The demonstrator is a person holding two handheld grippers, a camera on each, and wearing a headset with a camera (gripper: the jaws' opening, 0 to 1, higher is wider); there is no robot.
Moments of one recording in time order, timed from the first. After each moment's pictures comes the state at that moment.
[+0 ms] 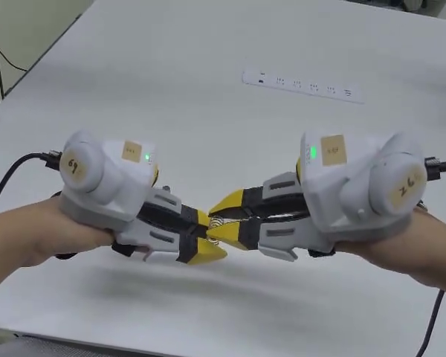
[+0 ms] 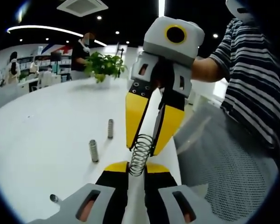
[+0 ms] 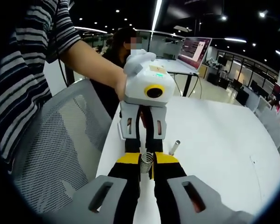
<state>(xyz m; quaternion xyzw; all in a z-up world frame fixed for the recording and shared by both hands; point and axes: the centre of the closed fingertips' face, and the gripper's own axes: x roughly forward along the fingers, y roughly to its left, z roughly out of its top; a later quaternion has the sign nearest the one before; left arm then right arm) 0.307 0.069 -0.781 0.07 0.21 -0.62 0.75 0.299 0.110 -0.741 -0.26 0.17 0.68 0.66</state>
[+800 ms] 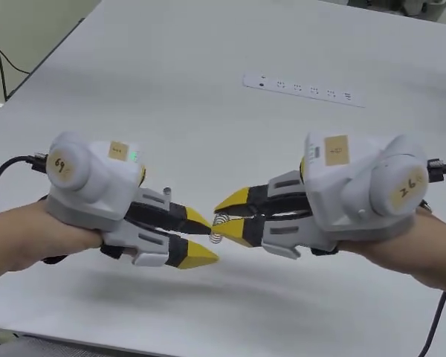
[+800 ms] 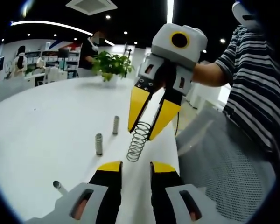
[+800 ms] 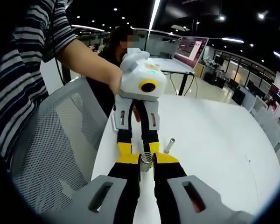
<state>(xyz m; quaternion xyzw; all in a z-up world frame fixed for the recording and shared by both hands) 0.308 0.087 -0.782 0.05 0.23 -0.60 0.77 0.307 0.105 -0.739 -0.27 0.17 0.67 0.68</state>
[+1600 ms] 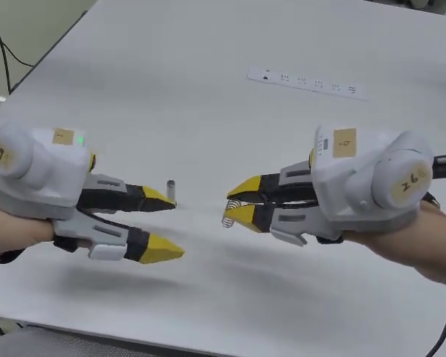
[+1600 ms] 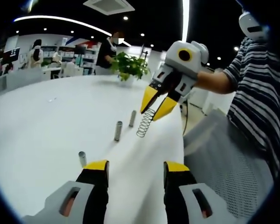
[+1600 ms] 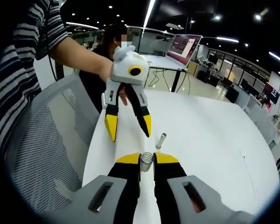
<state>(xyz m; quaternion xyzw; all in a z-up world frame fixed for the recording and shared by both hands) 0.310 0.143 -0.783 0.02 0.24 -0.53 0.81 0.322 0.097 -0.746 -0.28 0.17 0.64 0.70</state>
